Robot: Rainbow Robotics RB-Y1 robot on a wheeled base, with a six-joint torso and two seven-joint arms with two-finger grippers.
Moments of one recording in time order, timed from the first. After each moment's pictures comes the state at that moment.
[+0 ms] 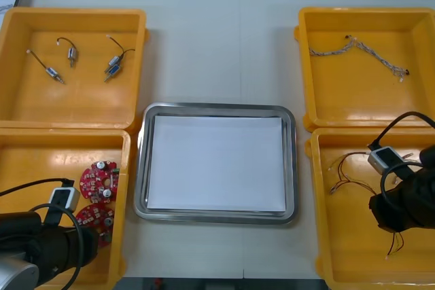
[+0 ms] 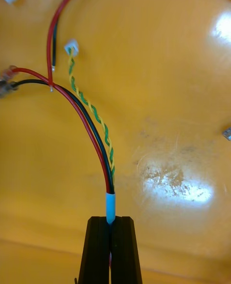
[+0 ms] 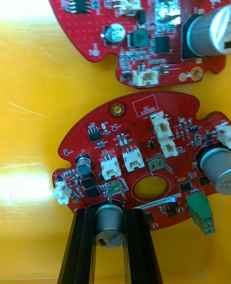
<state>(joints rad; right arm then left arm) 0.06 -0.85 0.11 -2.24 -0.69 1.64 1.38 0.46 0.55 -0.12 -2.33 0.34 1.30 -1.22</state>
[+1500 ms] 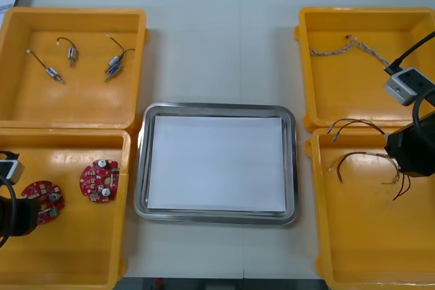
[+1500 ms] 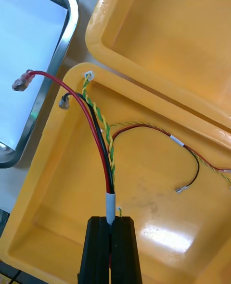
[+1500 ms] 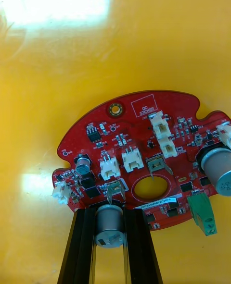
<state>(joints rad) -0.24 -0.85 -0.16 -2.40 -1.04 1.92 1.36 0.32 0.65 0.21 -2.07 0.64 1.33 -1.51</state>
